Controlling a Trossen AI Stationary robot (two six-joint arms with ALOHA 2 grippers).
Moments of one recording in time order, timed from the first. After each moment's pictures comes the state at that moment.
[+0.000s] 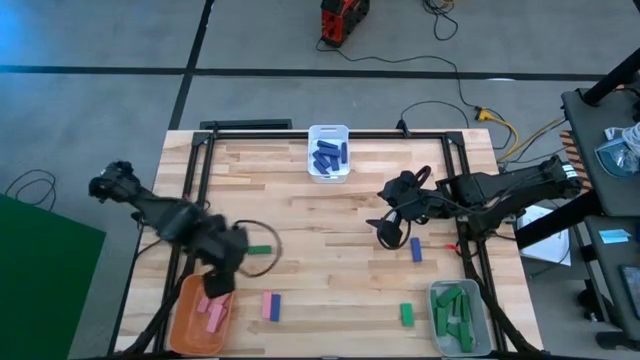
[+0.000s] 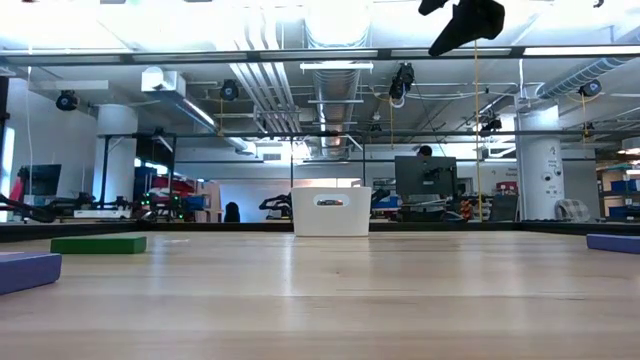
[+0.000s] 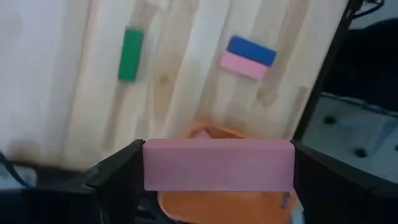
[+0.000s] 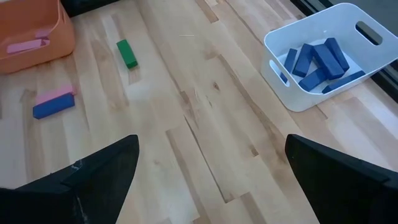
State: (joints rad) left arm -0.58 1.39 1.52 -1.48 0.03 -0.89; right arm 0.21 1.25 1.21 -0.77 0.36 0.51
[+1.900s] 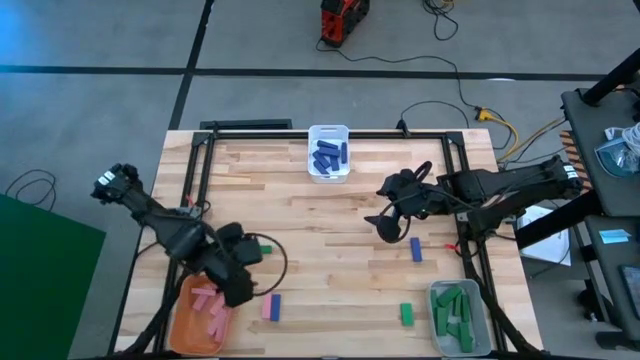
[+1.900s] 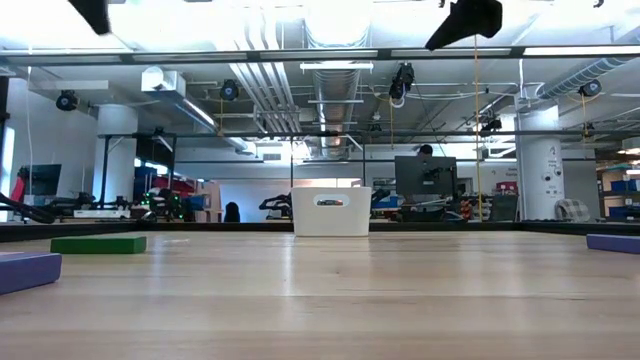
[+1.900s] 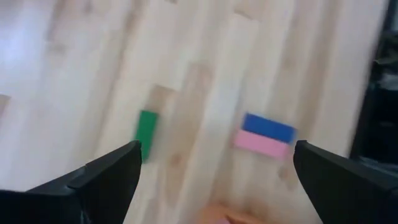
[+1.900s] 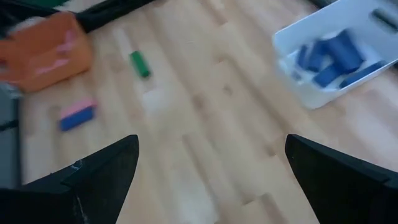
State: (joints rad) left arm -0.61 1.43 1.40 -1.22 -0.27 -0.88; right arm 0.18 1.25 1.24 -0.76 0.28 0.58
